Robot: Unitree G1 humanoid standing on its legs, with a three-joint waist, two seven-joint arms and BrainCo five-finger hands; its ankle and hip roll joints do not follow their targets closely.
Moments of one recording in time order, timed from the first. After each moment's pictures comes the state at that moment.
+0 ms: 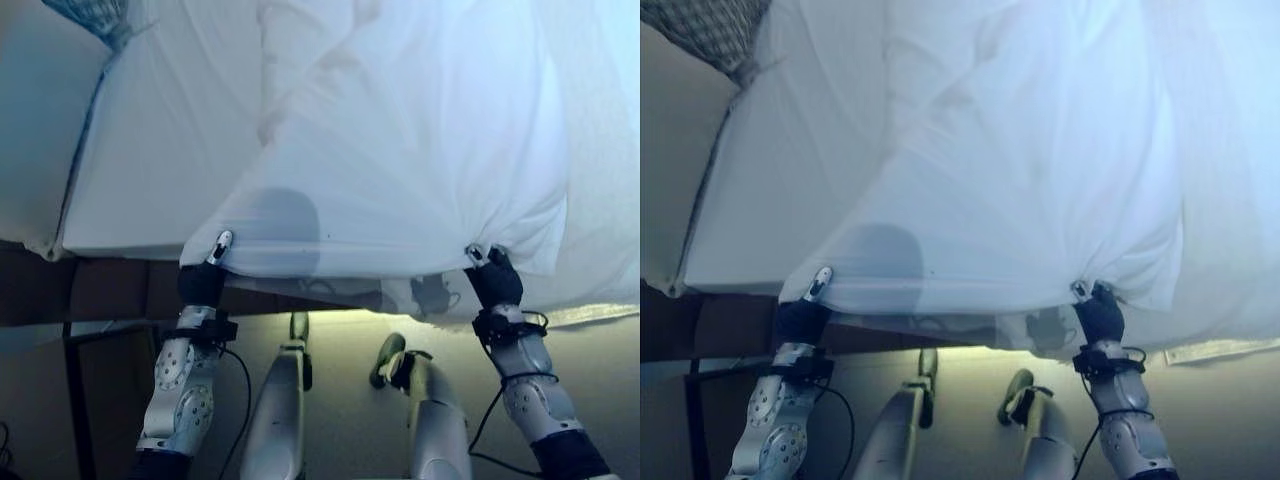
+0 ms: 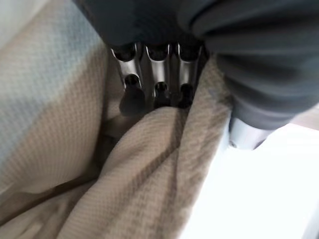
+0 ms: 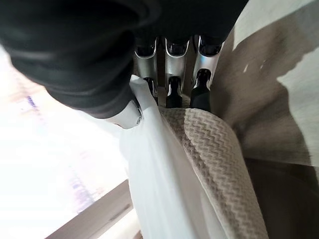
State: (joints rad) left arm -0.04 0.27 -0.05 0.00 -0.68 -0.31 -0.01; right arm -0.06 -0.41 0.05 0.11 0.84 -0.27 0.02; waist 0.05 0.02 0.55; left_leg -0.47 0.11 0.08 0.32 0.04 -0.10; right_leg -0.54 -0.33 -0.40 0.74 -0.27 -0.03
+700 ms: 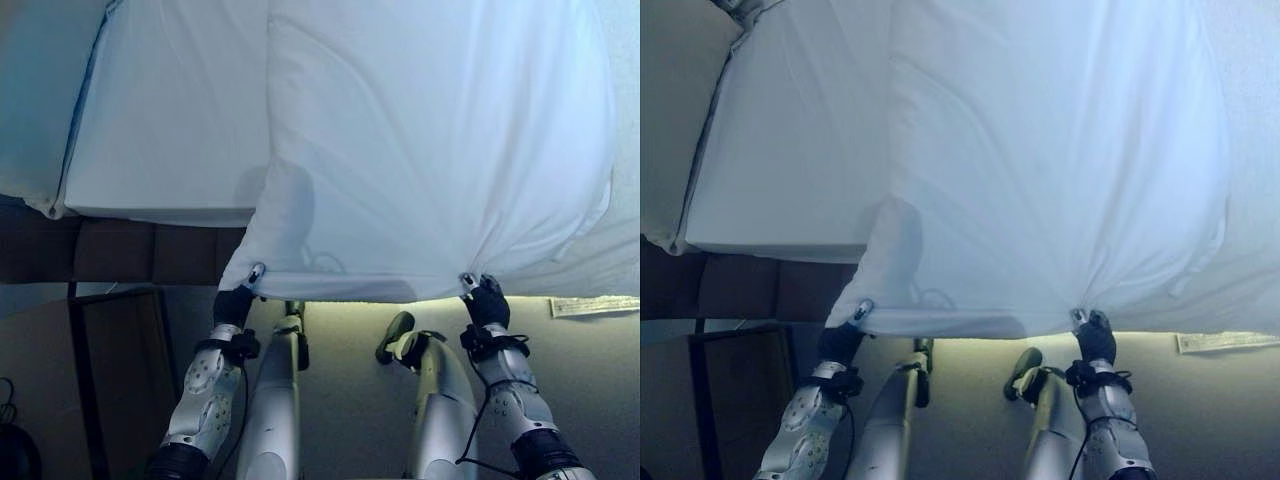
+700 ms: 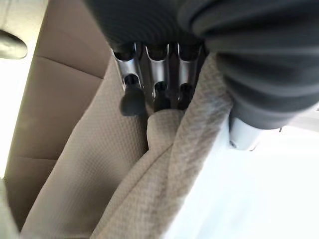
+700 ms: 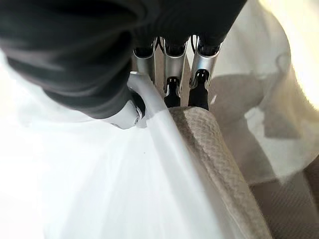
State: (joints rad) left arm -0.04 0.29 -0.15 0.20 -0.62 -0.25 0.01; right arm -0.12 -0.30 0.04 0.41 0.69 -0.28 -0.10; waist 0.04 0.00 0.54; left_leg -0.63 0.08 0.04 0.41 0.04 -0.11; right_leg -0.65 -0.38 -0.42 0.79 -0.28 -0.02
